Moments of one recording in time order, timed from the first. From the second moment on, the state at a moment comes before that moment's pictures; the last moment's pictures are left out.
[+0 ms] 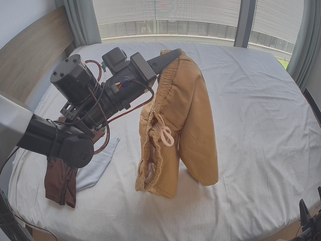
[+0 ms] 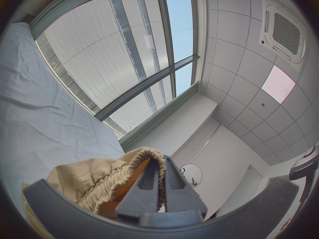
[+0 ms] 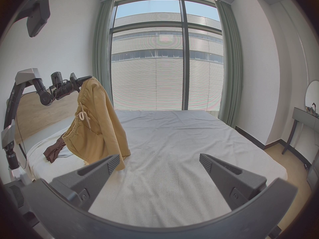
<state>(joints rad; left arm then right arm) -0.58 1.95 -1.11 -1.33 -0.47 -0.86 -0.01 0.02 -0.02 0.00 0.02 -0.01</state>
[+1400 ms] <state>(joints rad) -0.62 1.92 -1.38 -1.11 -0.41 -0.86 0.32 1.03 -0.28 -0.47 0.25 0.34</state>
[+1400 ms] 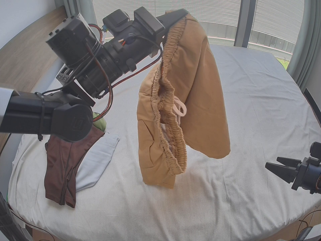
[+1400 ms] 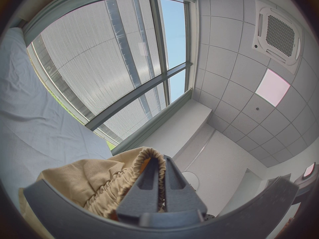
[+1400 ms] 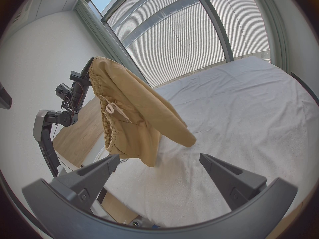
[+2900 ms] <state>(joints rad) -0.50 1.95 -1.22 -1.20 -0.42 -0.77 0.50 2.07 -0.38 -1.31 0.28 0.40</state>
